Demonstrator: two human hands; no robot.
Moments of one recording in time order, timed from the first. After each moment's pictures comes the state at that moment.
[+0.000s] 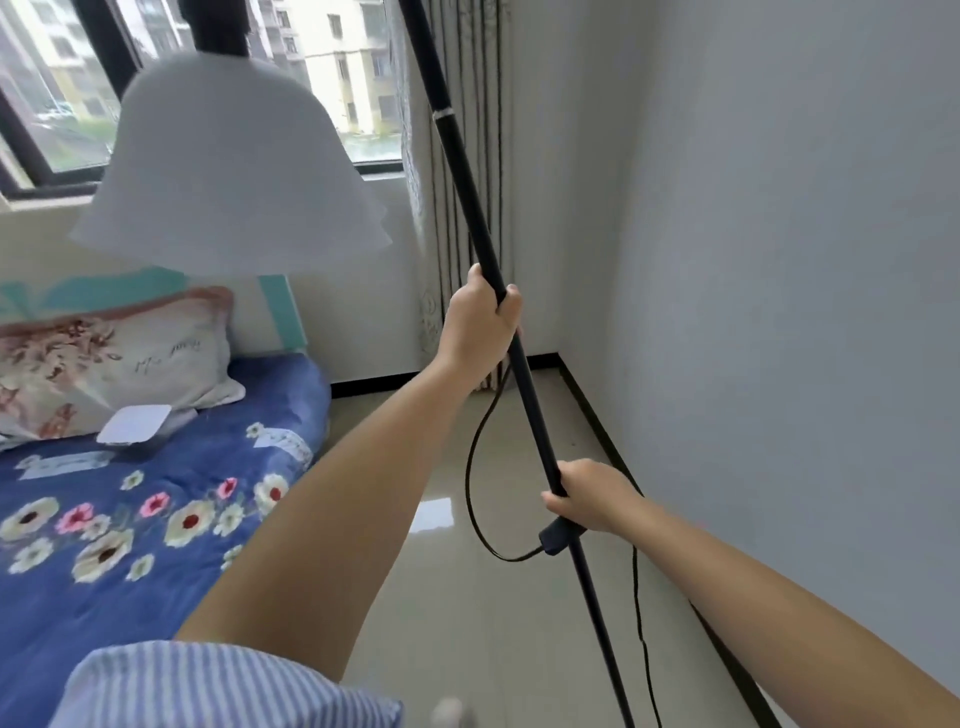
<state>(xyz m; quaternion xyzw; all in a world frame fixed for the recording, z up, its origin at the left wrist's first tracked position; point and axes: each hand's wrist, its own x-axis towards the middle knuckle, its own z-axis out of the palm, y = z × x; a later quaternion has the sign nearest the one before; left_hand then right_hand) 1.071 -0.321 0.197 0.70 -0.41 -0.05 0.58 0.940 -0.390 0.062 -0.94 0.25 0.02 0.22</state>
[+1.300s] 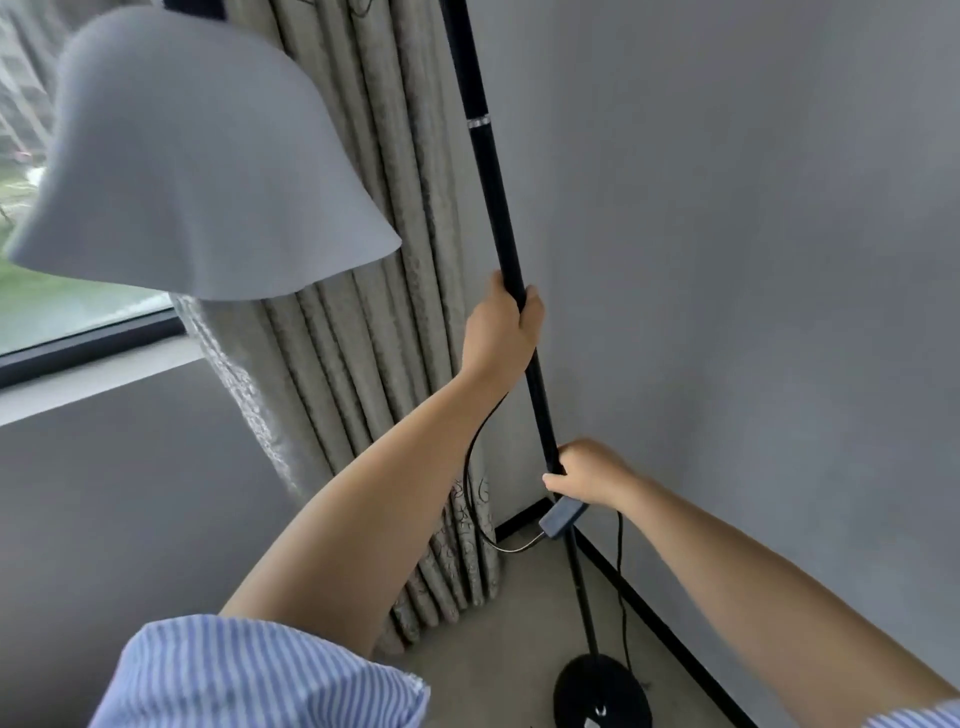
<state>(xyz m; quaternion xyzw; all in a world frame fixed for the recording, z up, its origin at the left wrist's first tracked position) 1.720 -1.001 0.203 0.67 -0.53 -0.10 0.50 1.612 -1.048 0.063 -0.90 0.39 -0.01 0.21</state>
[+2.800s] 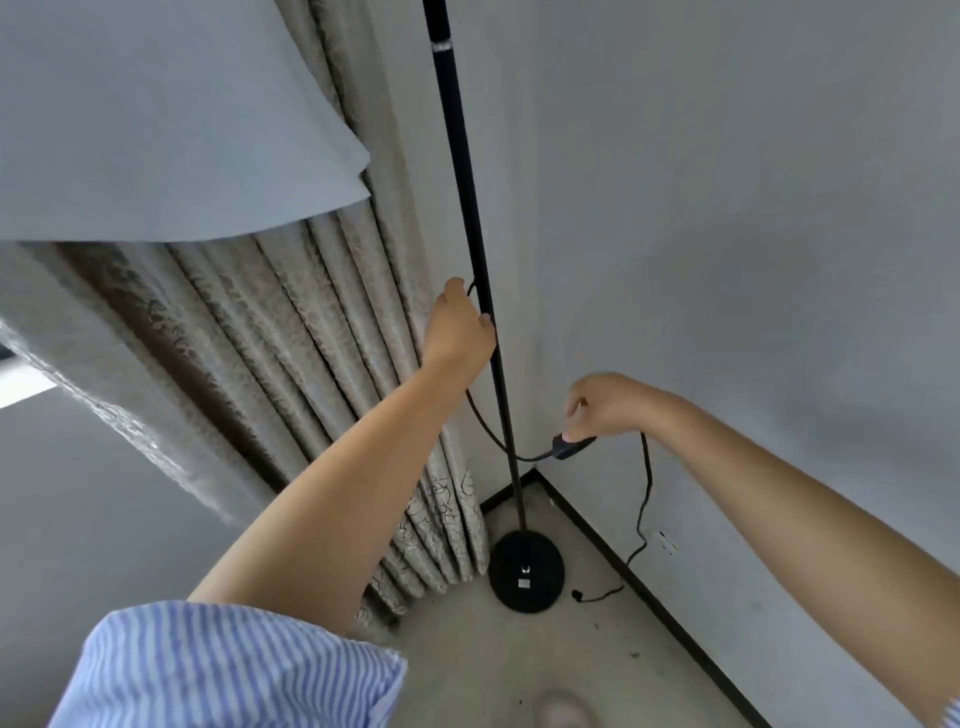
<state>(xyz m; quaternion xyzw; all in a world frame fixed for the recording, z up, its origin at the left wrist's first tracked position) 1.786 -1.152 0.132 0.79 -0.49 -0.13 0.34 1.624 -1.181 0.104 -0.84 0.44 0.11 0.29</state>
